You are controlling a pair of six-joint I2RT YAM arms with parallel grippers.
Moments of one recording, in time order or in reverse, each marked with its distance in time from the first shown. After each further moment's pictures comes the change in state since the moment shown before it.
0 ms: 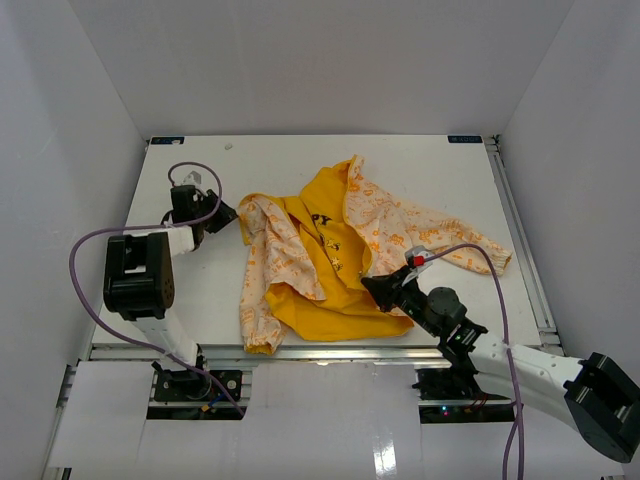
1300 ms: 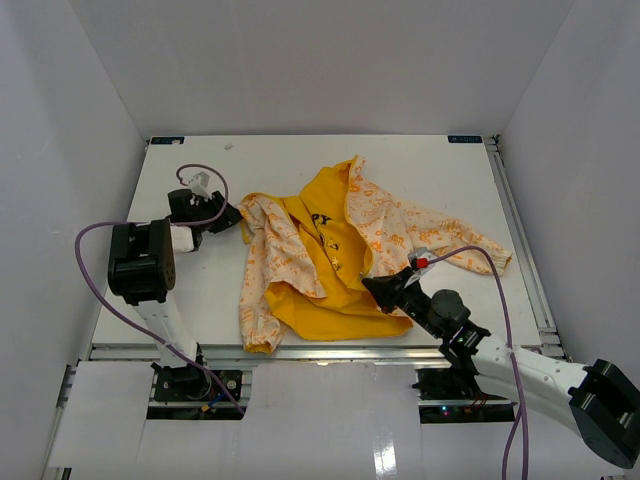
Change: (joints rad) left arm 0.048 0.131 0.013 0.184 0.205 0.186; right arm 0.000 -0.047 -0.017 -0.002 -0.016 0.000
